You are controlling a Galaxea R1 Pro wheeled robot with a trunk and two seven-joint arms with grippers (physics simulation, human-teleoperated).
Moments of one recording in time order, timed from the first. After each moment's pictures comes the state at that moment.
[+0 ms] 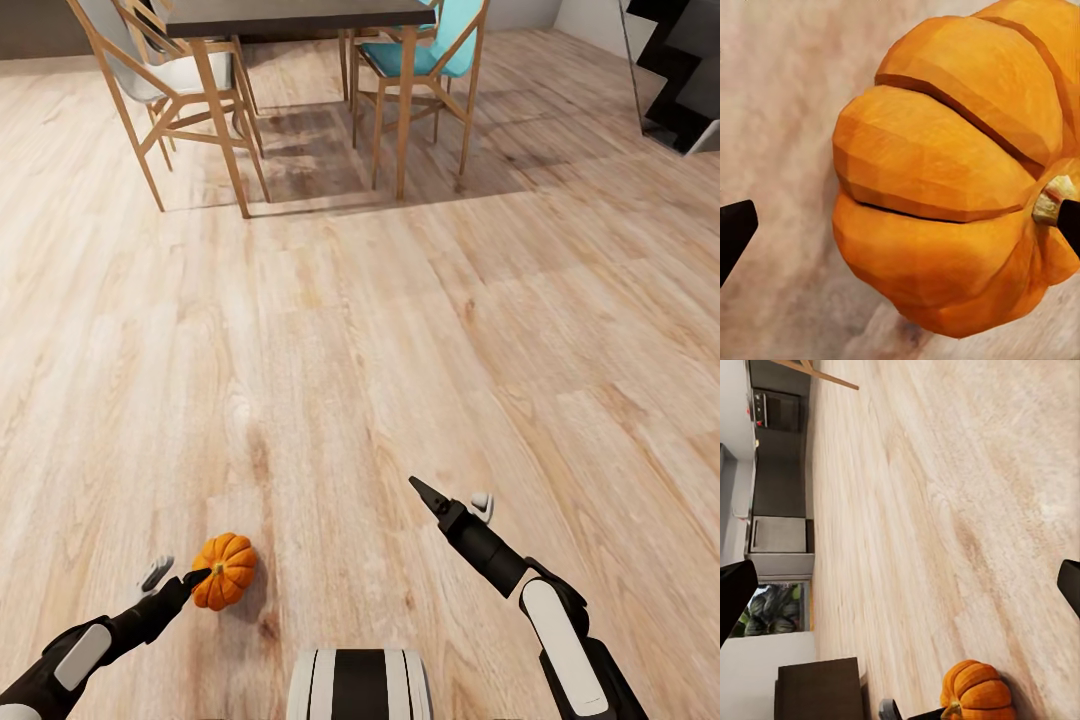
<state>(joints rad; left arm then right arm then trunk) -0.51 0.30 0.07 -0.42 0.84 0.41 -0.41 -0.26 0.01 -0.01 -1.39 -0.92 0.53 0.50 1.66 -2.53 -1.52</state>
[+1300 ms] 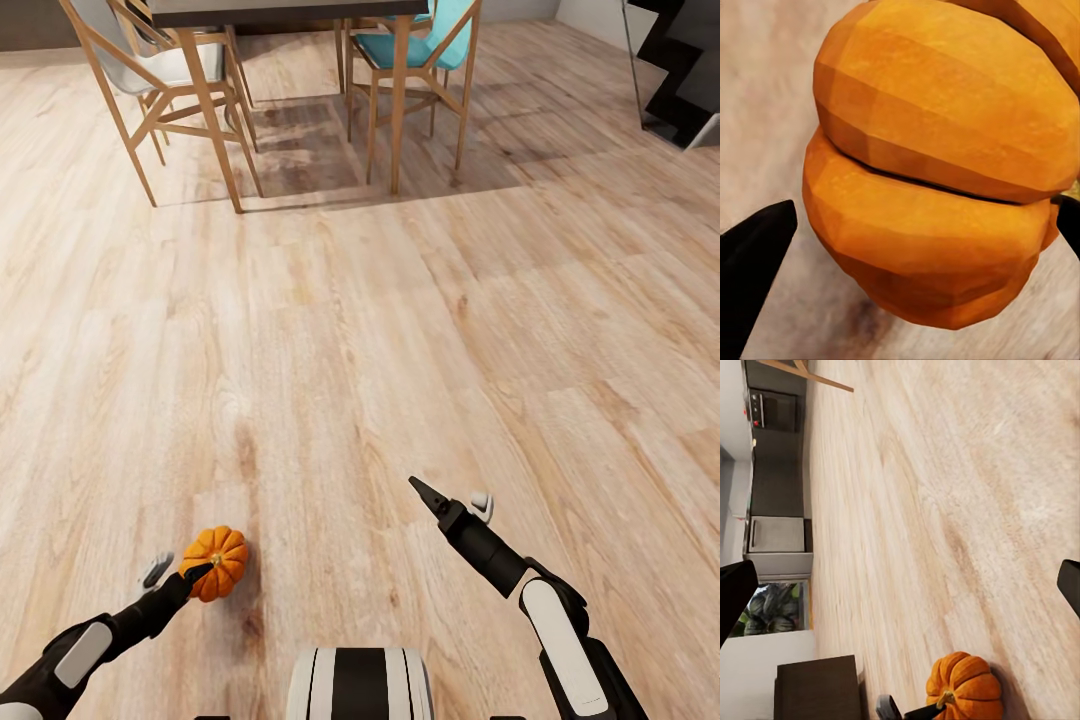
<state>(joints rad) -0.51 0.30 0.07 -0.43 0.86 0.41 -0.43 -0.26 0.01 -0.01 -1.39 -0.92 0.53 0.50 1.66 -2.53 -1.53</state>
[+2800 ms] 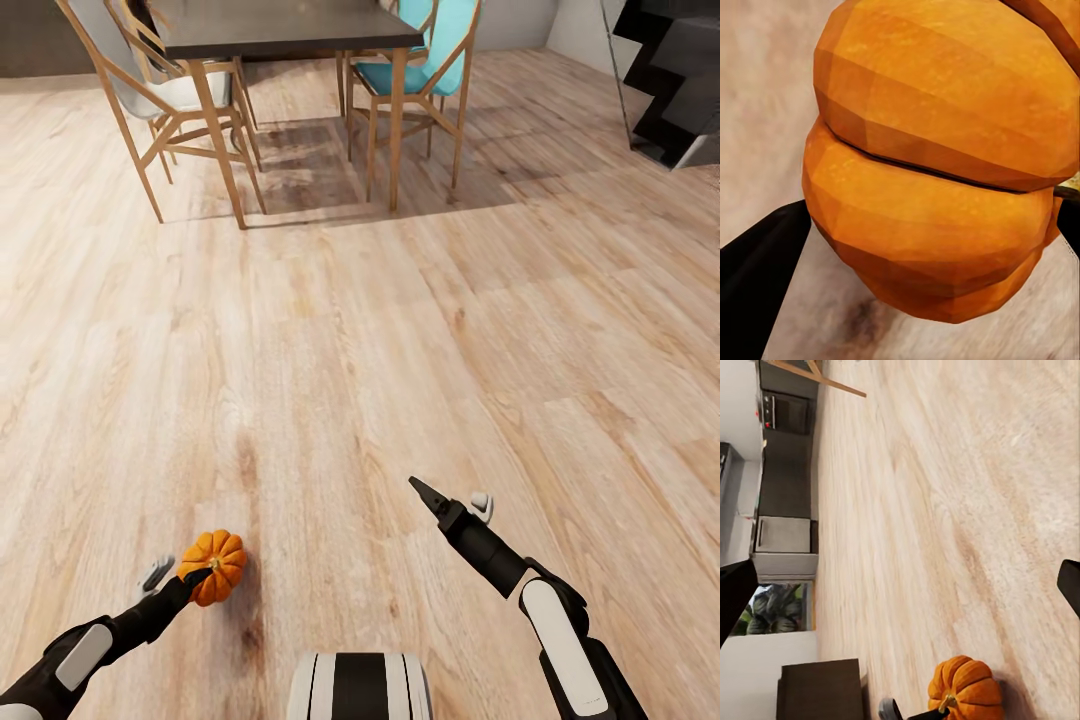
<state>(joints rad) -0.51 0.30 0.07 -0.42 0.84 0.41 -0.41 -0.26 0.01 -0.01 -1.39 -0.92 0.53 0.50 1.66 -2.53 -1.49</state>
